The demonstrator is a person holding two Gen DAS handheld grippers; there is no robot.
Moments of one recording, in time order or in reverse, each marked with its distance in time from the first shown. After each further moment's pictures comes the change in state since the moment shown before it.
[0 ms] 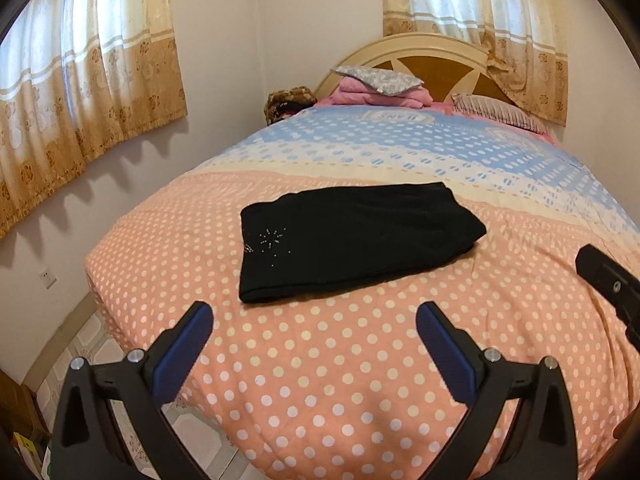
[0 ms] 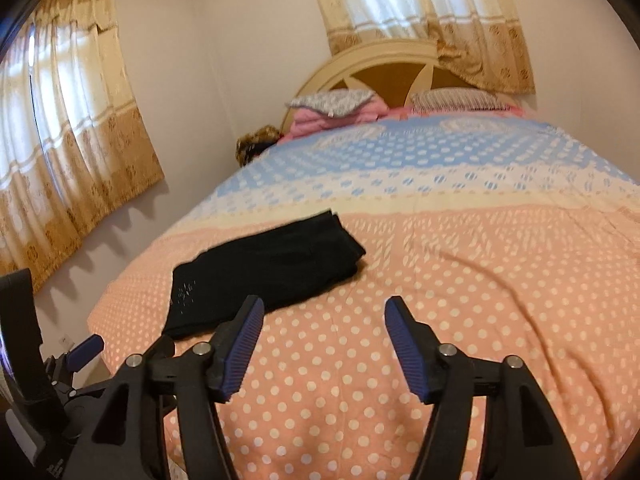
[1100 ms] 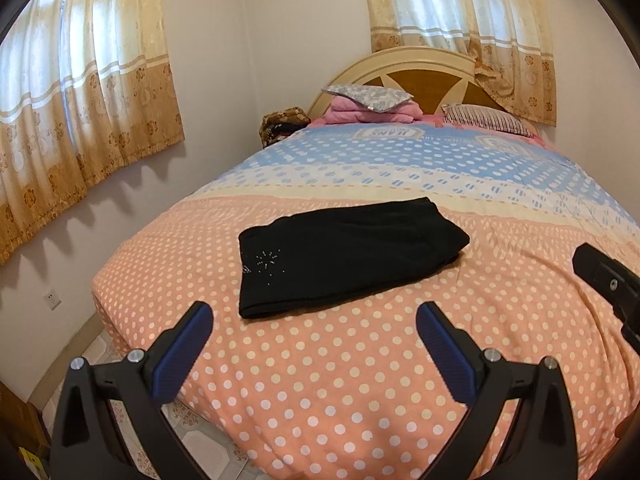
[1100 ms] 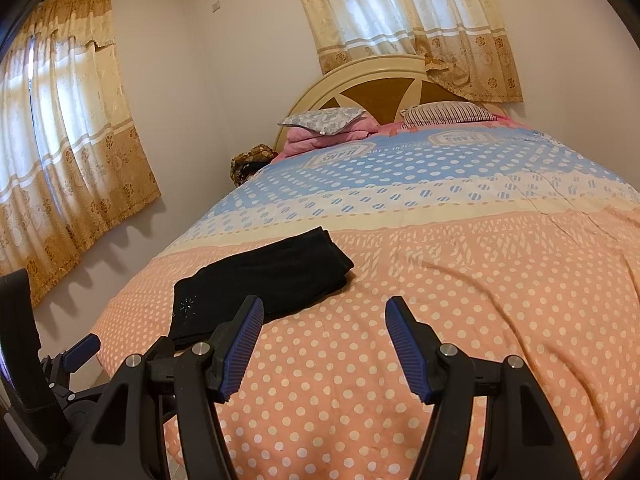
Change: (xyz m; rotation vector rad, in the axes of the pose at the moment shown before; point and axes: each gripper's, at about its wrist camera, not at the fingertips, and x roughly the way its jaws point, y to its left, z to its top) left arm -0.025 -0.015 0.002 0.038 -0.072 0.012; right arm -0.030 -0.009 -0.001 0.025 -0.055 -0.016
